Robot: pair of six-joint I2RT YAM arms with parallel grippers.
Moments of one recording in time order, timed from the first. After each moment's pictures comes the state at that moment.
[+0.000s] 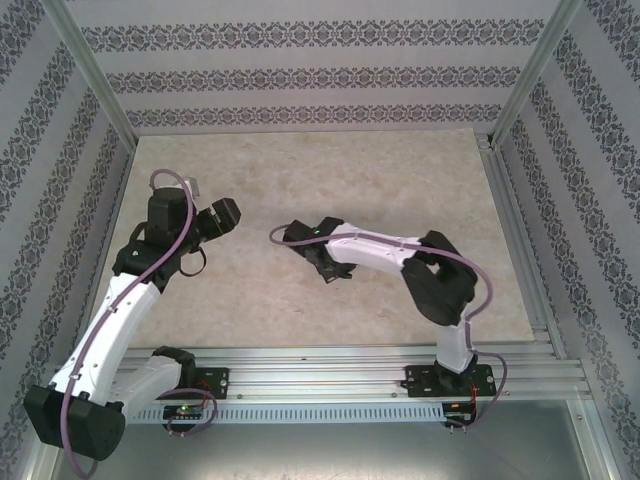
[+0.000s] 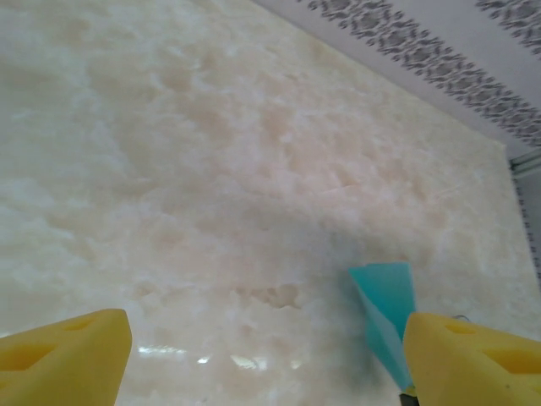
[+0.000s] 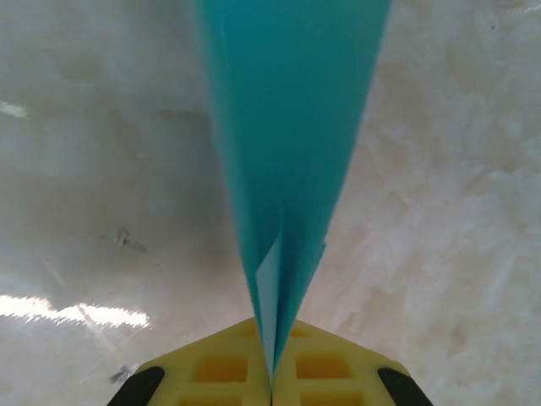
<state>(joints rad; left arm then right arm) -0.23 0.98 0.95 -0.59 0.07 -0.62 0.93 2.01 1.46 -1.10 0.52 0.47</state>
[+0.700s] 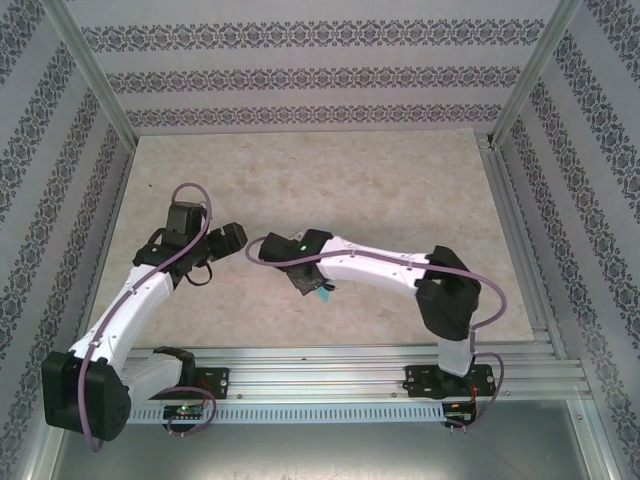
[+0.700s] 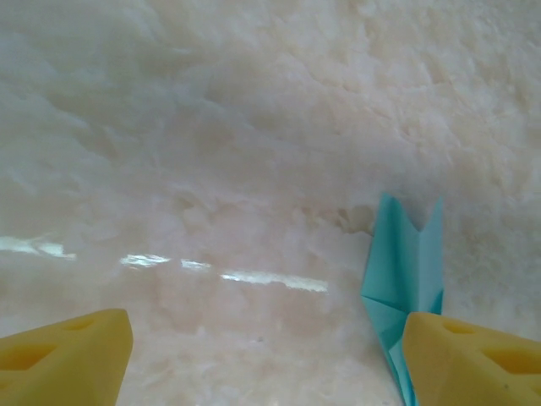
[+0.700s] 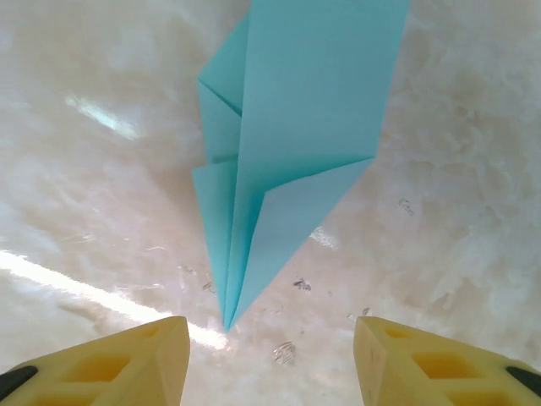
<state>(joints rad) -0.20 1.10 0.79 -0.53 0.21 -0.59 1.06 1.84 1.49 -1.05 0.35 0.45</state>
